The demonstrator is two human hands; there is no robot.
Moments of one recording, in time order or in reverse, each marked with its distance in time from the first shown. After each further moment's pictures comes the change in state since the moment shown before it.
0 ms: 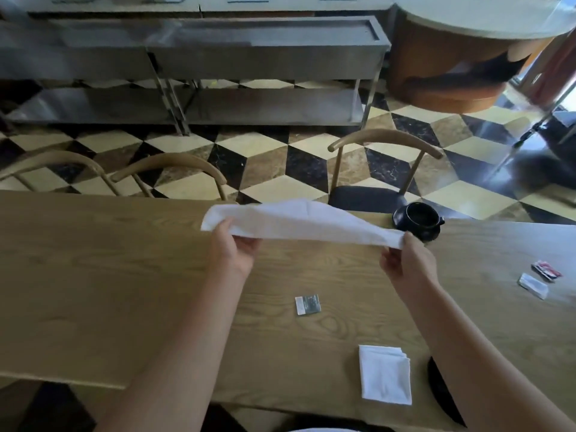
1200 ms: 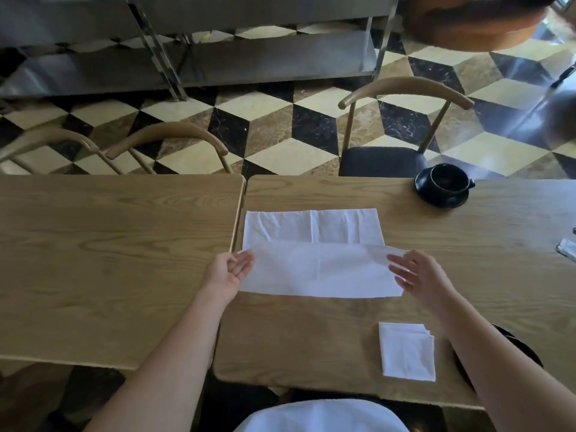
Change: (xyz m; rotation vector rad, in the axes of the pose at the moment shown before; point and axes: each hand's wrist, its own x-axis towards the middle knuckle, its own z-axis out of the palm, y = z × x) left_hand 0.062 -0.040 -0.139 0.251 0.248 -0.305; right_hand 0.077 0.084 -0.070 -0.296 -0.131 0.230
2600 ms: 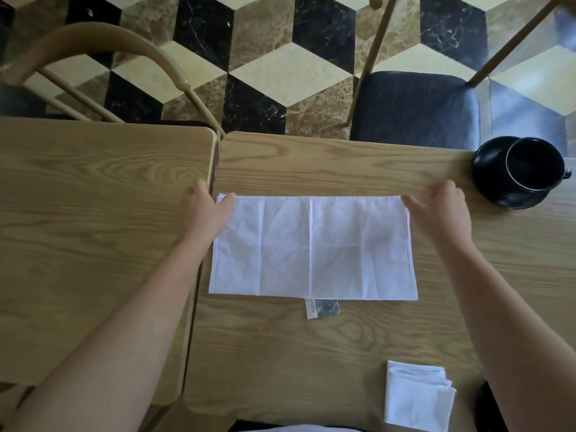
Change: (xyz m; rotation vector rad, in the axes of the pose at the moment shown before) left_hand 0.176 0.047 0.093 1.461 0.309 0.490; right_hand 0.191 -0.080 0.078 -1.214 0.360 -0.362
